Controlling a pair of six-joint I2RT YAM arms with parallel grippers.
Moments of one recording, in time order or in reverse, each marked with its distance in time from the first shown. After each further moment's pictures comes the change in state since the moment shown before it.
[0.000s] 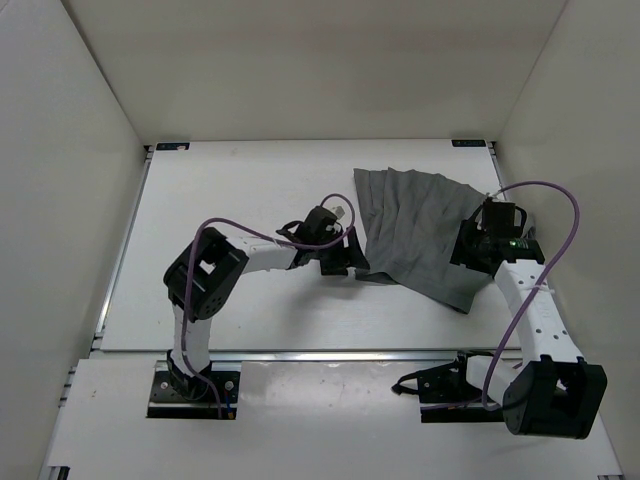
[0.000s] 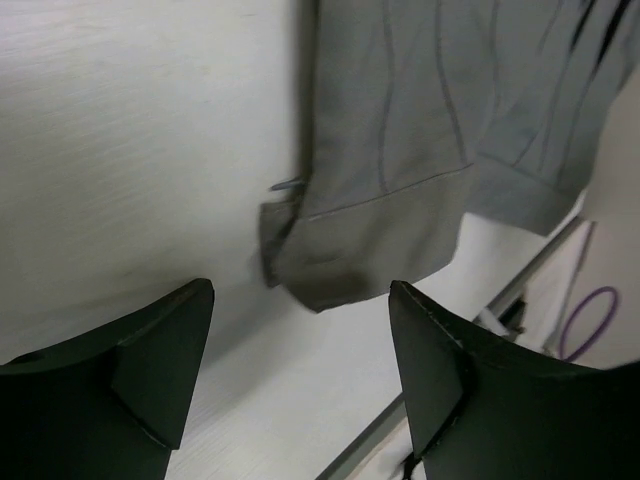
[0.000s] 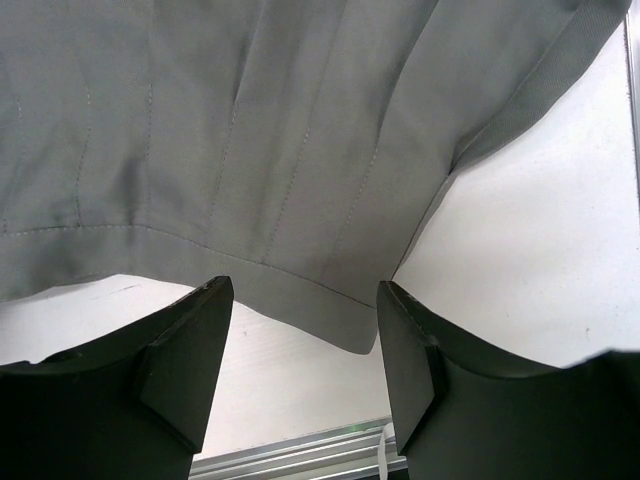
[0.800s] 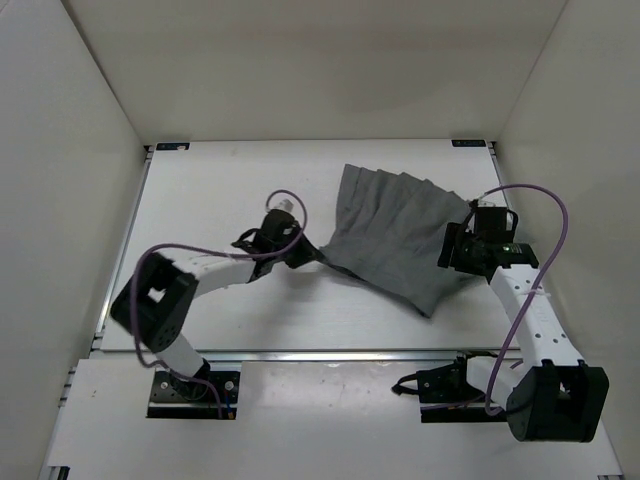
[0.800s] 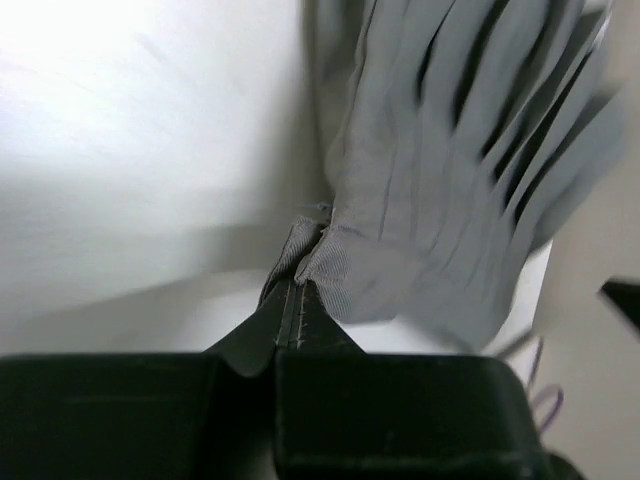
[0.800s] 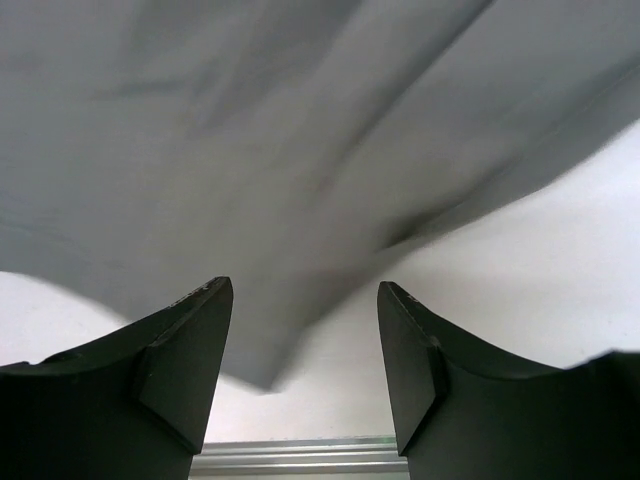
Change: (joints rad) left arm 0.089 -0.270 -0.286 0.128 -0.183 -0.148; right arm 0.047 -0.031 -0.047 0.049 -0.129 0.005
